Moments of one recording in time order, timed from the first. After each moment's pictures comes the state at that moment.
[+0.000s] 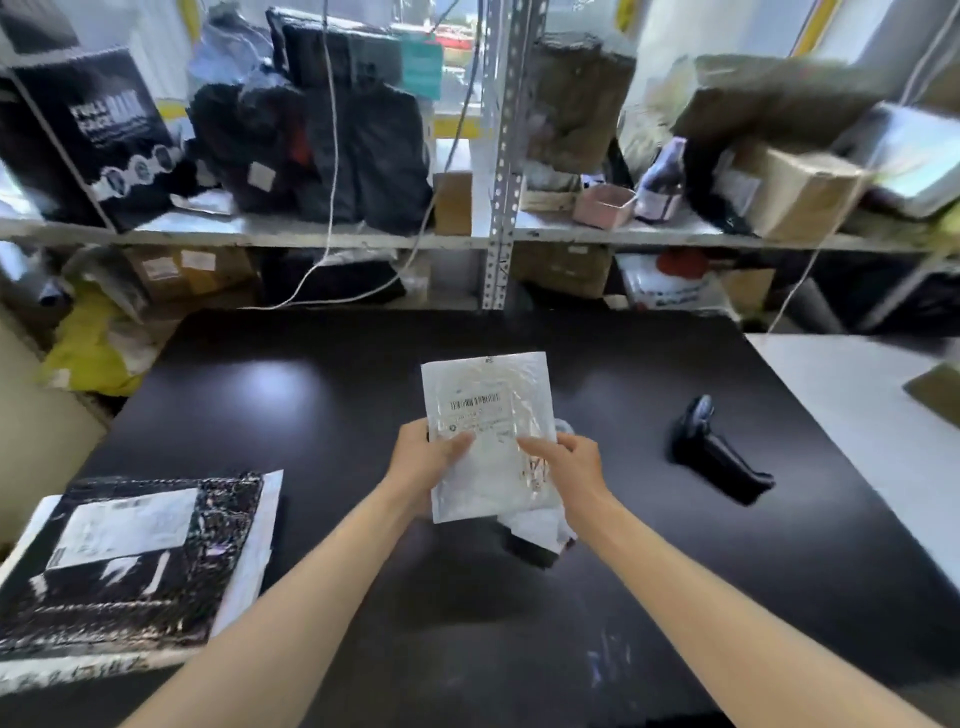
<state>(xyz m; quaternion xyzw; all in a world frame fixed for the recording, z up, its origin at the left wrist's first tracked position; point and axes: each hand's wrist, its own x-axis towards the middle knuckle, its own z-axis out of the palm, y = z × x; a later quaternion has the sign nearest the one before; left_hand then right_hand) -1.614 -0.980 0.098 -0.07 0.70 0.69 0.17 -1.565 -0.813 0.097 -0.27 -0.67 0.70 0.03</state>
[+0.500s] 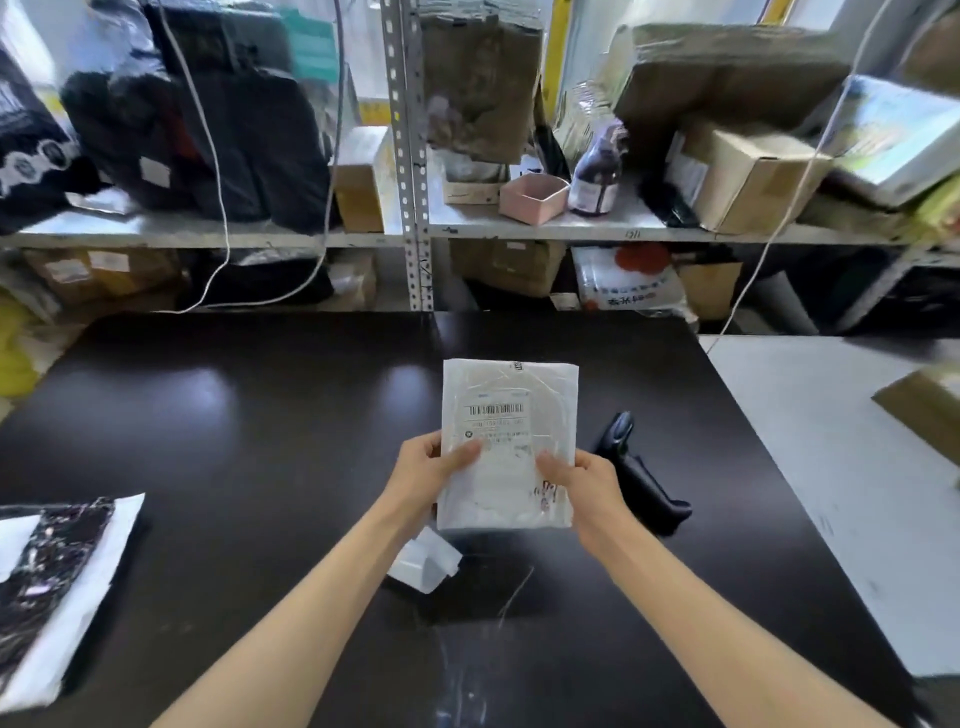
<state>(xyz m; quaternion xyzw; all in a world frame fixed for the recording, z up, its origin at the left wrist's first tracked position) -1.613 -0.807 0.086 -0.04 0.67 0.71 0.22 -1.567 -0.621 0.074 -0.27 -0.60 0.76 -0.01</state>
